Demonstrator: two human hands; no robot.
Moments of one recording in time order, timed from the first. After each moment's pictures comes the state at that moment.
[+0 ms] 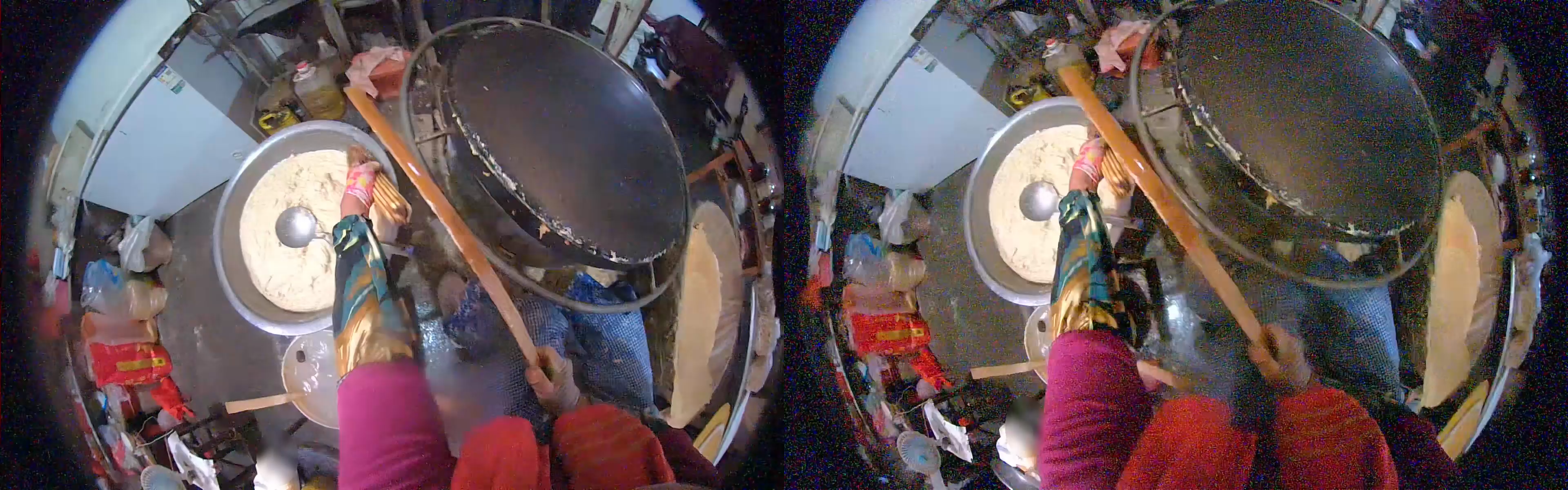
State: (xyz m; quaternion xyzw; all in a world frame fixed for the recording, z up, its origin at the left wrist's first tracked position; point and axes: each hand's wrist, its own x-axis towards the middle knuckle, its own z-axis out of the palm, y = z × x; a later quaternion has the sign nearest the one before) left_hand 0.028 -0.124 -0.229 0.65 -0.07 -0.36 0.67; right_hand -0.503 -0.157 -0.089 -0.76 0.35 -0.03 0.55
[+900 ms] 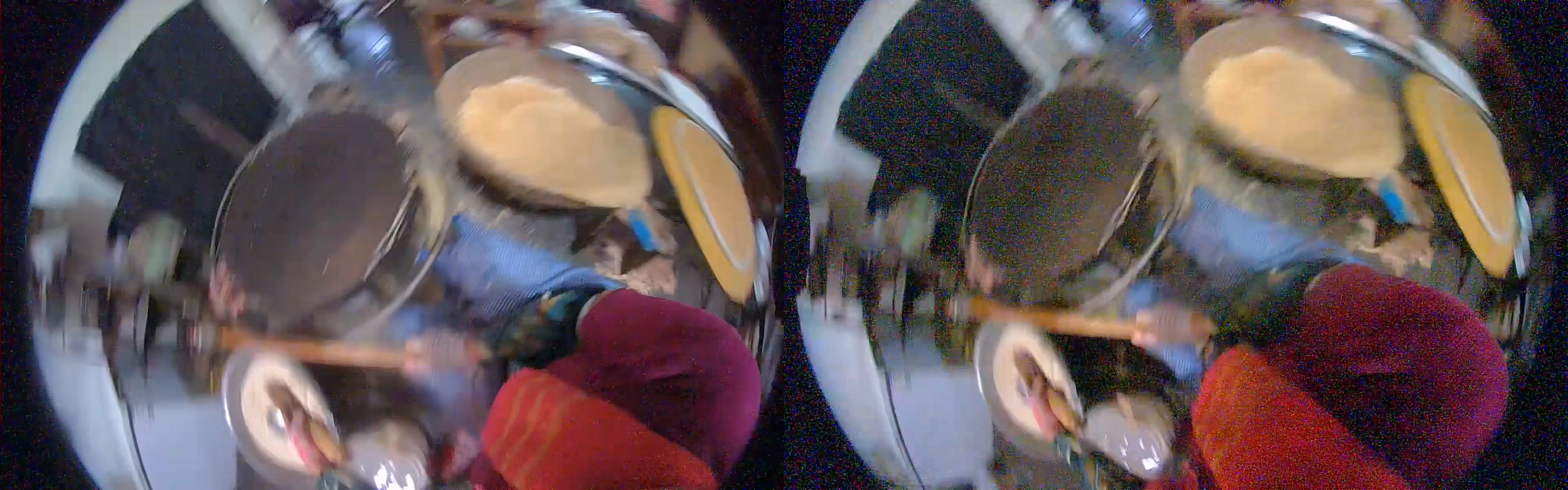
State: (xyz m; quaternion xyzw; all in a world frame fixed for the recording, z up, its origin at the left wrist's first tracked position) left_hand -0.243 -0.026 -0.003 0.76 -0.29 -0.17 0.56; right_hand -0.503 -0.166 -0.205 -0.88 0.23 -0.22 0.36
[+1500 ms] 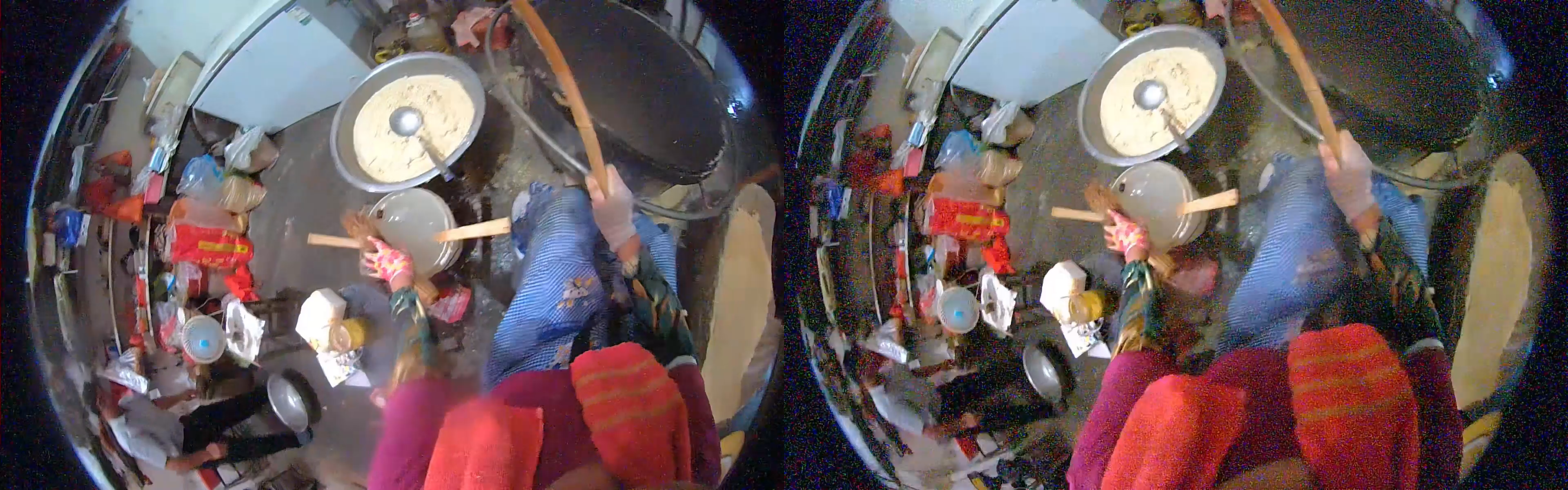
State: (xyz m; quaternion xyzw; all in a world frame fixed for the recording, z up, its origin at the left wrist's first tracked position) left_hand -0.212 0.200 -0.134 0.97 0.25 0.01 0.00; right_hand -0.351 -0.210 -0.054 -0.86 0.18 -0.34 0.33
